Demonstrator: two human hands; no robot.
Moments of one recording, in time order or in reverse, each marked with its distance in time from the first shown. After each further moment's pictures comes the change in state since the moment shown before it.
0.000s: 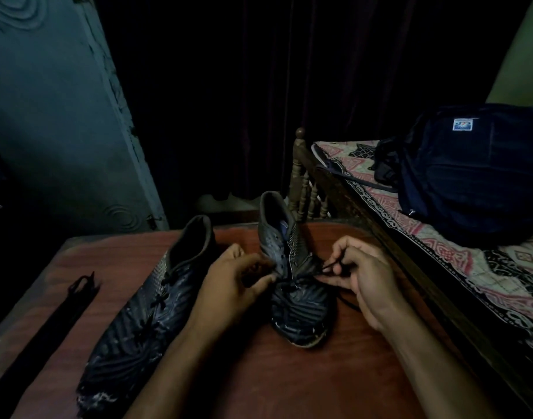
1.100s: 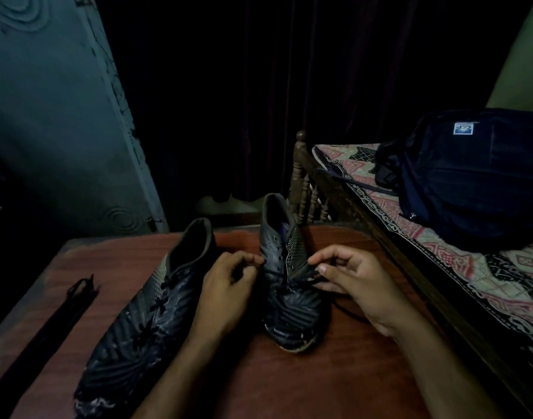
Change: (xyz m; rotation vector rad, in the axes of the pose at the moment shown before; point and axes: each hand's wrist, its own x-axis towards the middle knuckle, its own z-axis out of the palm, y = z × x) left_hand 0.002 -0.002 0.013 -0.276 0.148 -0.261; right_hand -0.005 -0.001 -0.006 -0.196 -0.266 -0.082
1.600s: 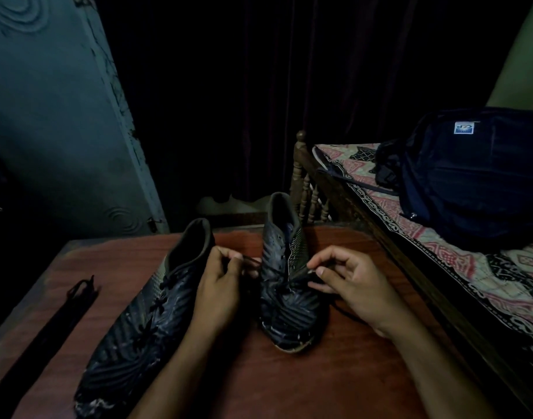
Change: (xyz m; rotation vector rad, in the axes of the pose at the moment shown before) left_hand 0.002 -0.005 0.004 -0.430 0.069 -0.271; right_hand 0.003 0.007 0.006 -0.050 0.021 -0.045
